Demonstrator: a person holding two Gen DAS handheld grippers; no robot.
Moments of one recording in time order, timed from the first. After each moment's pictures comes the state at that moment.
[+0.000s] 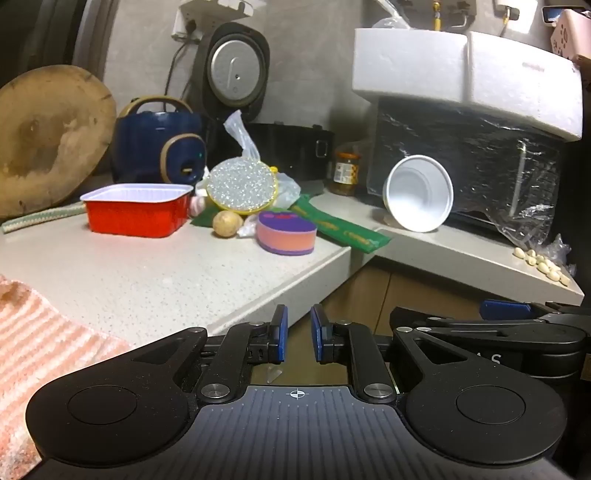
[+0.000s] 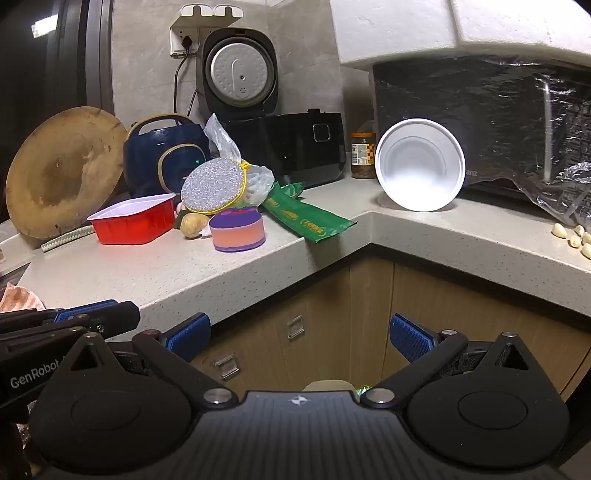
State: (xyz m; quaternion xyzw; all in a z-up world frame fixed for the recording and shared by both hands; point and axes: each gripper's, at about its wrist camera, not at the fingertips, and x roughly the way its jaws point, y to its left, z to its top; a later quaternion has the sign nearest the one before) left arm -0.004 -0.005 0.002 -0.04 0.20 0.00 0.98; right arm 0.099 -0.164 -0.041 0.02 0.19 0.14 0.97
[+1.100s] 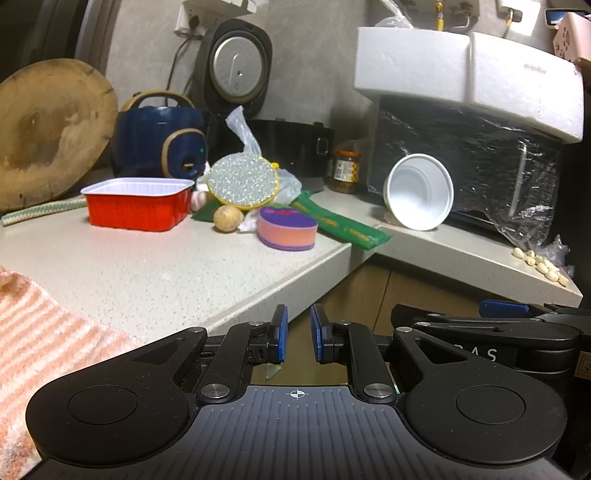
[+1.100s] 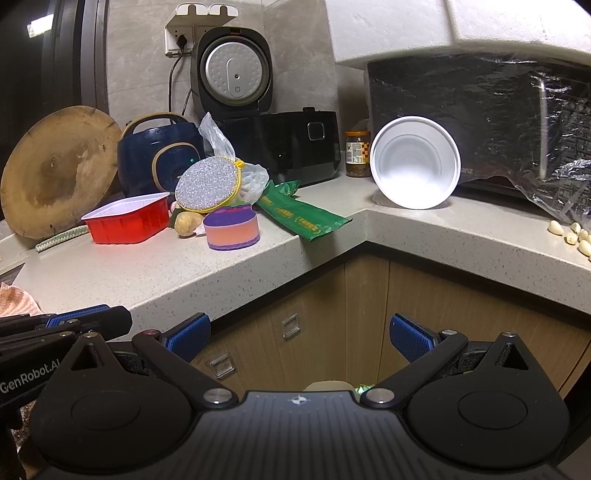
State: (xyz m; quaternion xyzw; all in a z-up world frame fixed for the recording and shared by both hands) left arm -0.007 -0.004 -0.003 -0.04 0.20 0.00 0.98; right arm 0.099 -0.164 -0.044 0.01 0.19 0.14 0.97
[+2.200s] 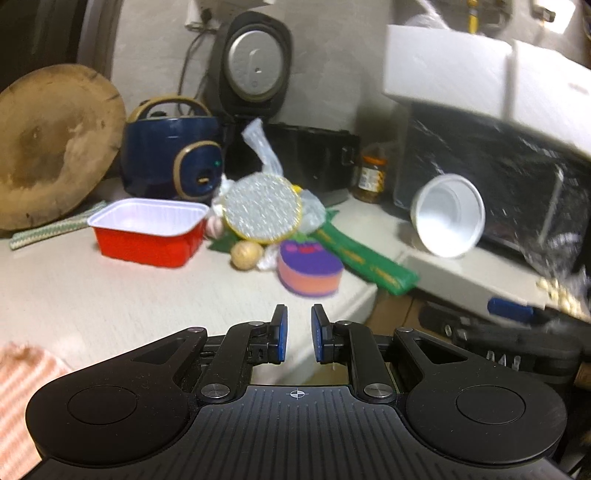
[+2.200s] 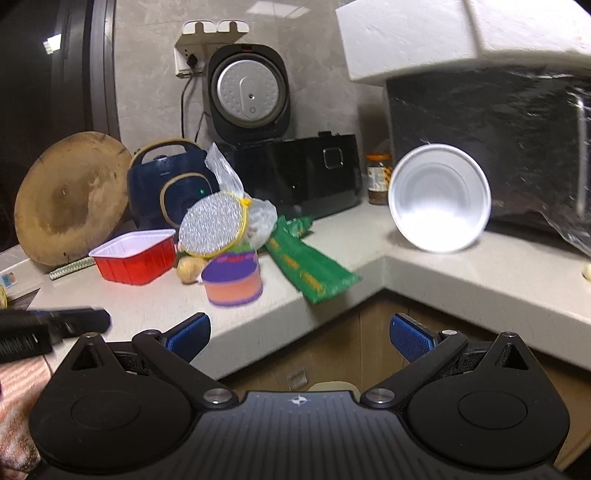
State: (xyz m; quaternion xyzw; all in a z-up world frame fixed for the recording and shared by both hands) left arm 0.052 0.014 0.060 -0.06 0.24 0.03 0.97; right arm 0.167 -0.180 -0.013 0.03 0.19 0.19 0.96
